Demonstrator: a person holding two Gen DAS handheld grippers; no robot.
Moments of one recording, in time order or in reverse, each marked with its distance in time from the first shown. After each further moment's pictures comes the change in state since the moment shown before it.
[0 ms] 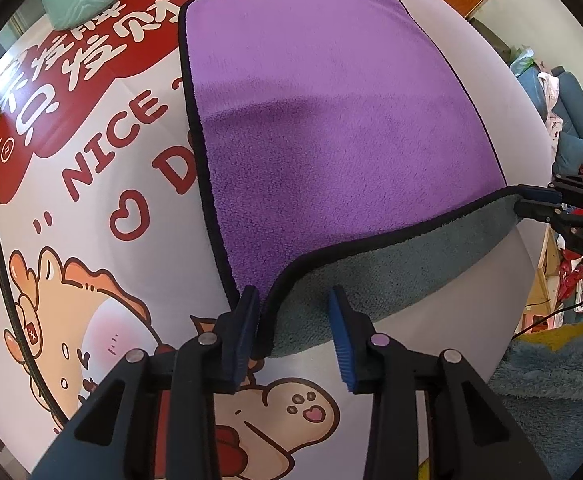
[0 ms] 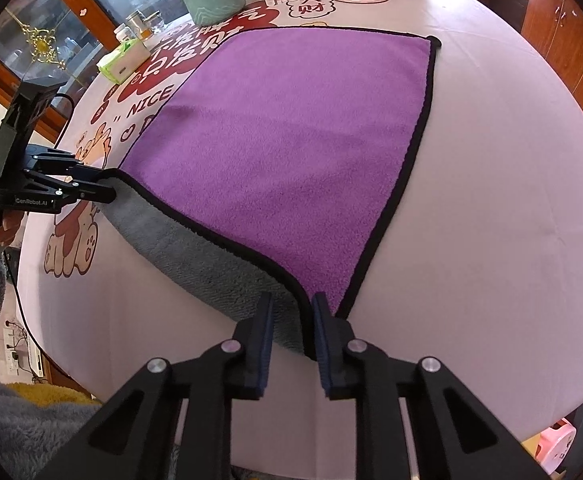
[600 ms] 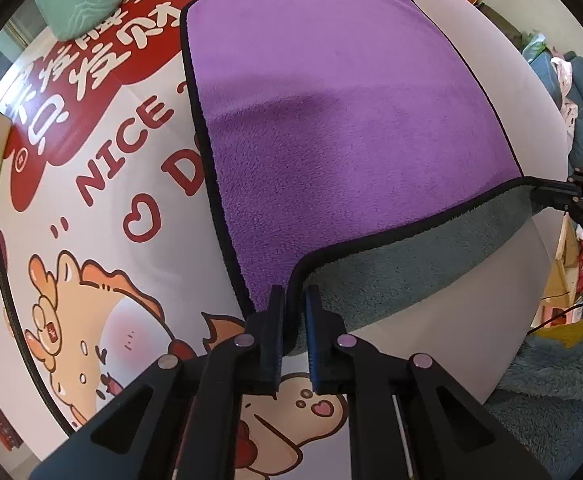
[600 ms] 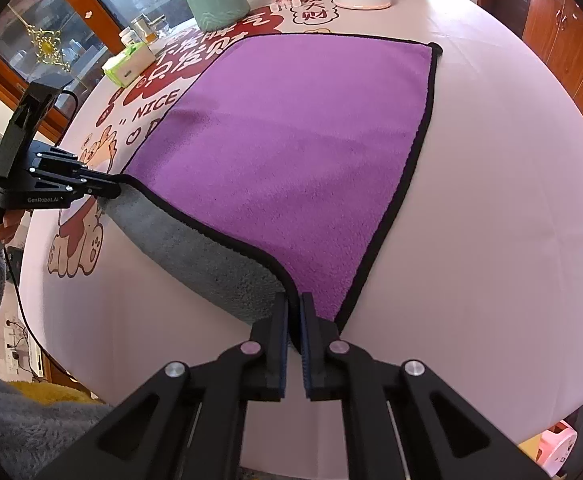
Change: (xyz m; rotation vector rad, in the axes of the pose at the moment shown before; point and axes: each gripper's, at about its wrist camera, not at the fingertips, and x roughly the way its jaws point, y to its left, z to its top) left arm -0.004 -0.016 0.009 0.025 0.034 0.099; right arm -0.003 0.002 -0.001 -0.007 -0.022 0.009
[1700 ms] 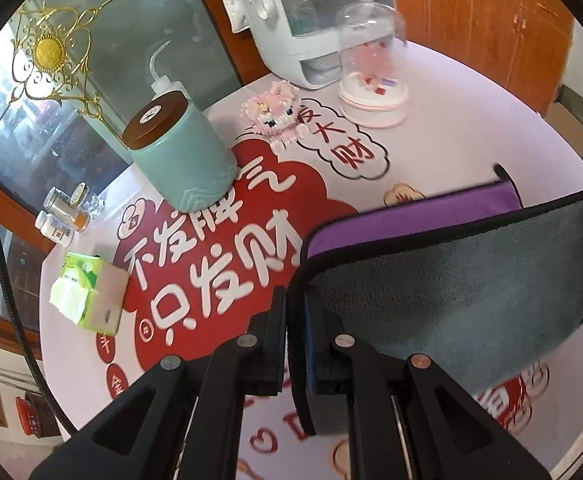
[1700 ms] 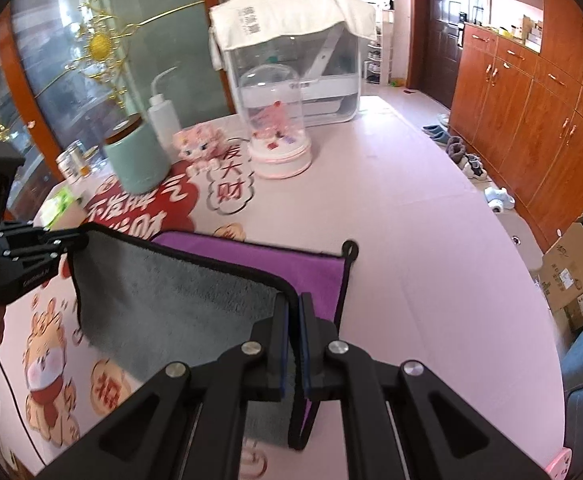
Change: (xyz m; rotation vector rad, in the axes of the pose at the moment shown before) left arm -0.075 0.023 0.167 -0.156 -0.353 0.377; right arm -0.056 -0.049 0.168 0.103 -0.347 -0.228
